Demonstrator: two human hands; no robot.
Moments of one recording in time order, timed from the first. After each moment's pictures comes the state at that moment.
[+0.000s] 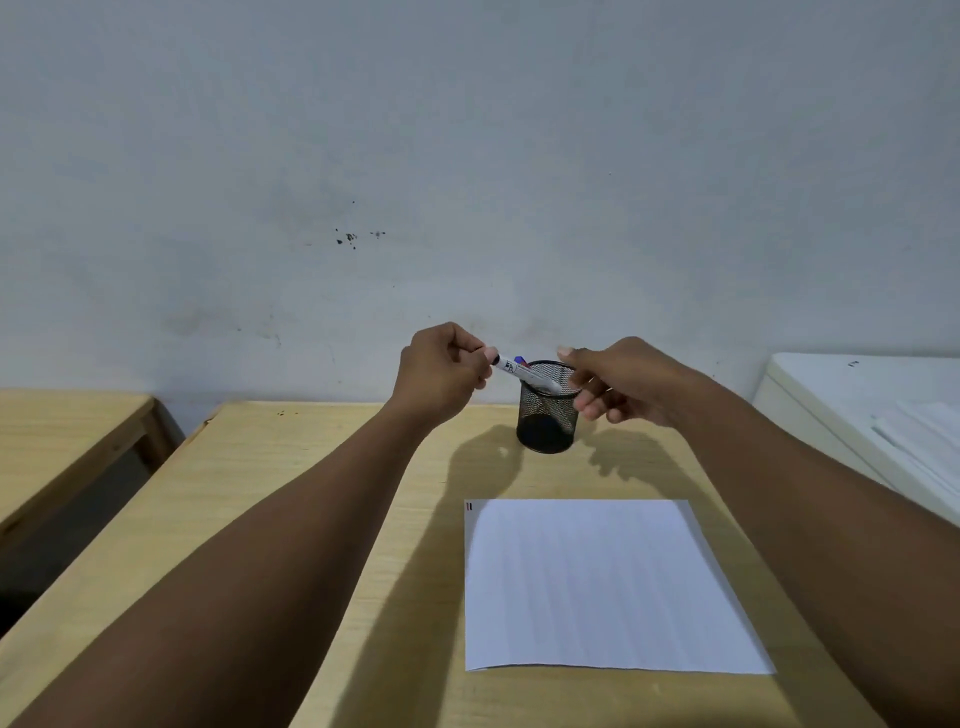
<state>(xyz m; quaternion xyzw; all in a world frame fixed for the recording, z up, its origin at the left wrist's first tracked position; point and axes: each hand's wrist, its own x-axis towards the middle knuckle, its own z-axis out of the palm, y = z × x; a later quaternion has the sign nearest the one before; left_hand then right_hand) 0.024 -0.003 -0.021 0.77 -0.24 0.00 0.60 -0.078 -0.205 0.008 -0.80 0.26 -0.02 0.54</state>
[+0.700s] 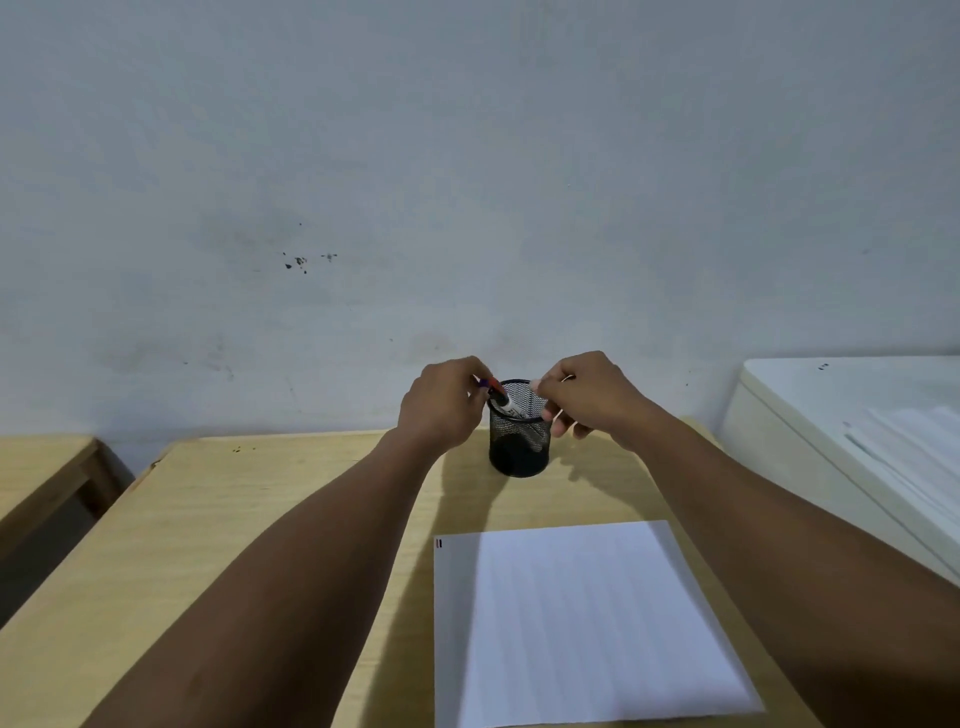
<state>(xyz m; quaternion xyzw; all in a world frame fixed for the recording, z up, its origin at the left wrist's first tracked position) 0.057 -0.060 -0.049 0.88 -0.32 0.07 0.34 -0.057 -0.221 -0.017 -0.85 0.22 -0.12 0.47</state>
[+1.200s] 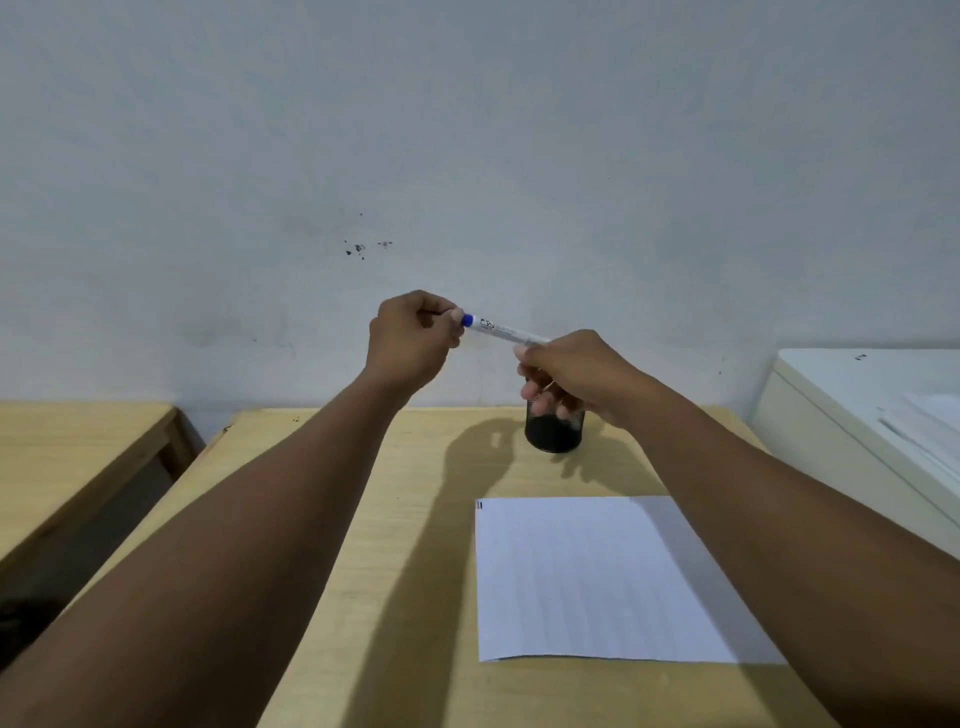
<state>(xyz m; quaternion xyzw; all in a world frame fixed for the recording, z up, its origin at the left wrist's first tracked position) 0.039 0.021 0.014 0.77 -0.22 0.06 0.60 -0.065 -0.154 0.011 -0.80 0.18 -0.07 0.57</state>
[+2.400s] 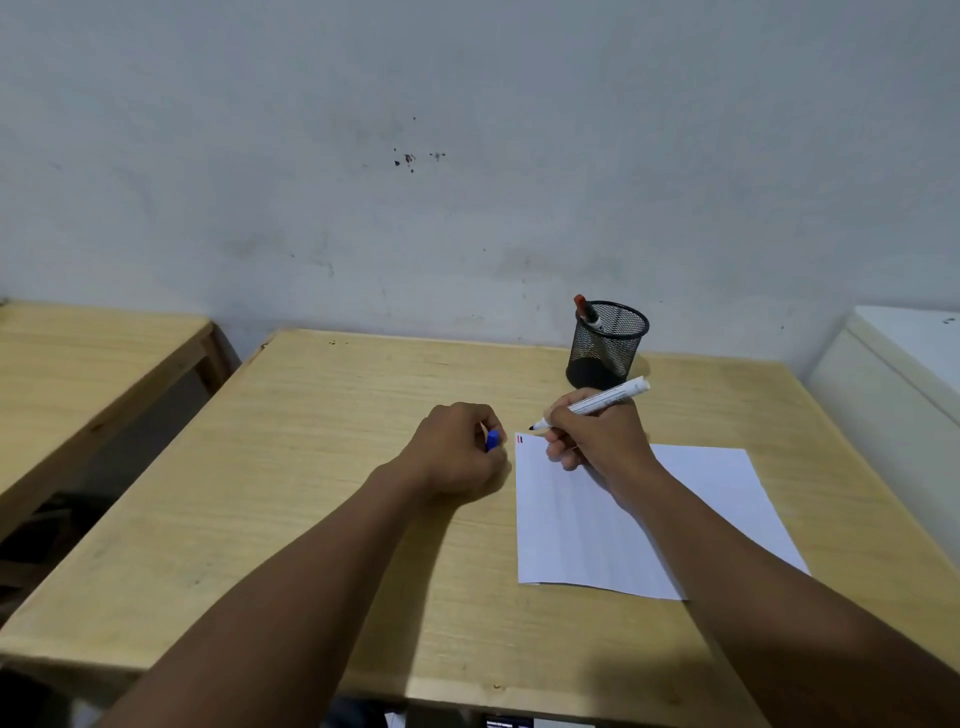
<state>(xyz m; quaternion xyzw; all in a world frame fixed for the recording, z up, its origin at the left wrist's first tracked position) -0.010 0.074 -0.127 0.88 -0.29 -0.09 0.35 -0.089 -0.106 -0.118 -0.68 0.21 -0.13 0.69</state>
